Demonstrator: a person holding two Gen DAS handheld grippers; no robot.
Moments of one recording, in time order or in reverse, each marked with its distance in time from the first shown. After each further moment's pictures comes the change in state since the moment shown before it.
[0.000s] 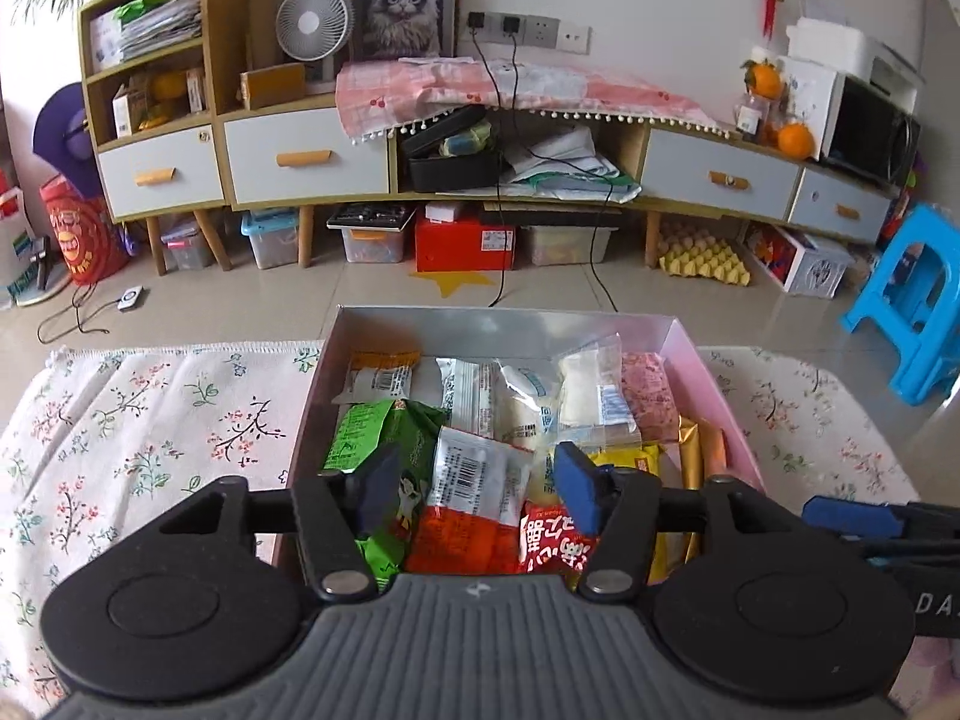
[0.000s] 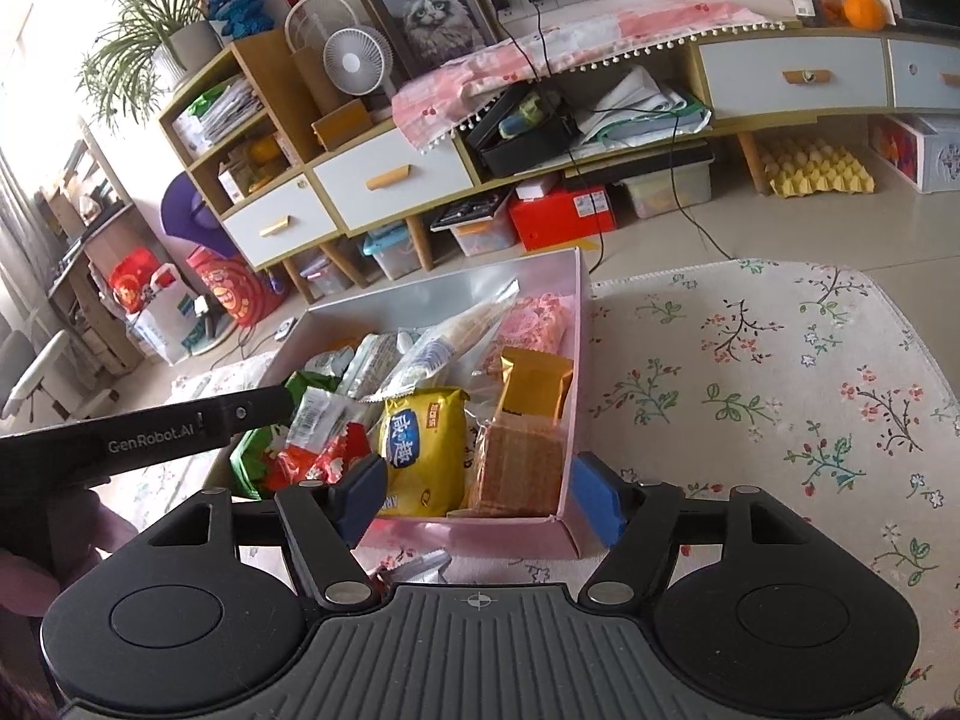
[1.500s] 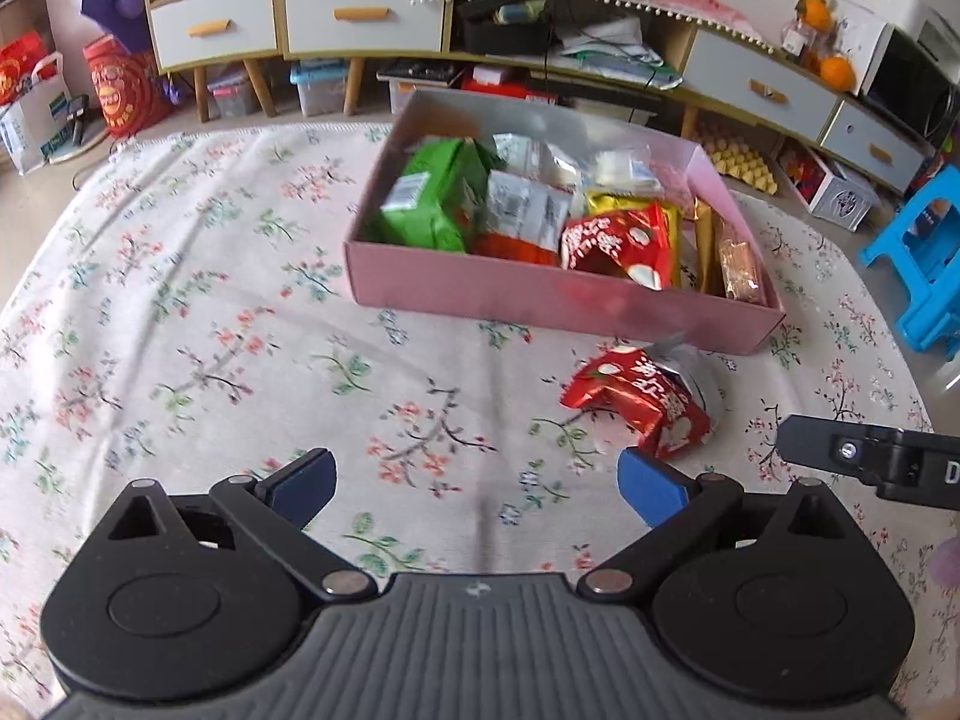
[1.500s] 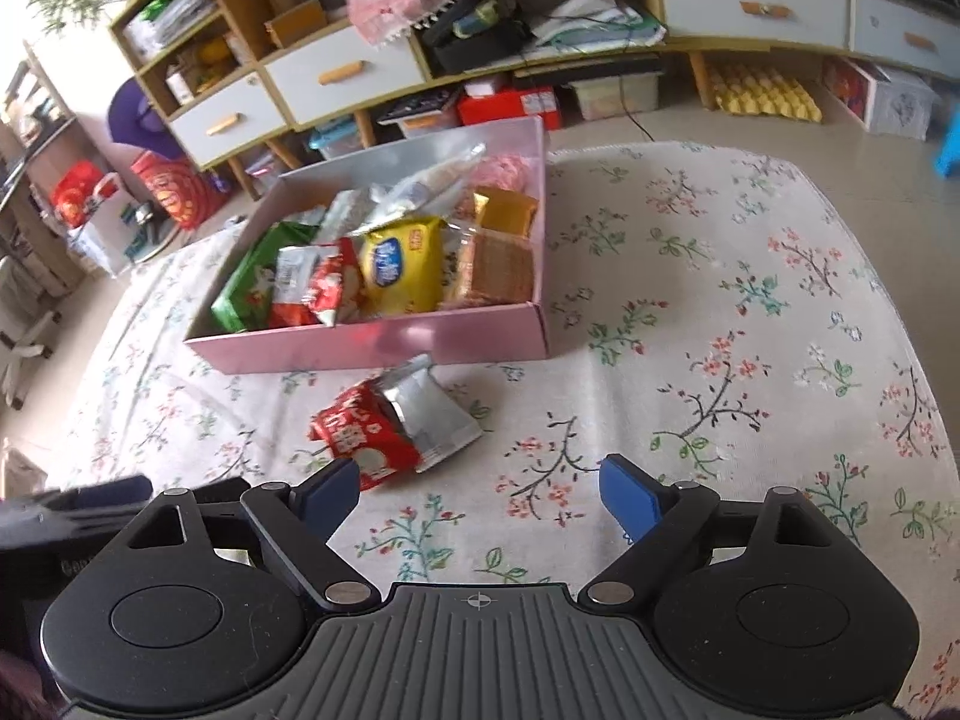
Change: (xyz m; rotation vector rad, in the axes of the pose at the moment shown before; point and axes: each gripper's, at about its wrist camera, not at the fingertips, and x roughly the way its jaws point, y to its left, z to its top) left arm -0.036 0.011 -0.075 -0.135 0.249 0.019; right arm -0.029 0.024 -0.044 0.009 0.207 -0.158
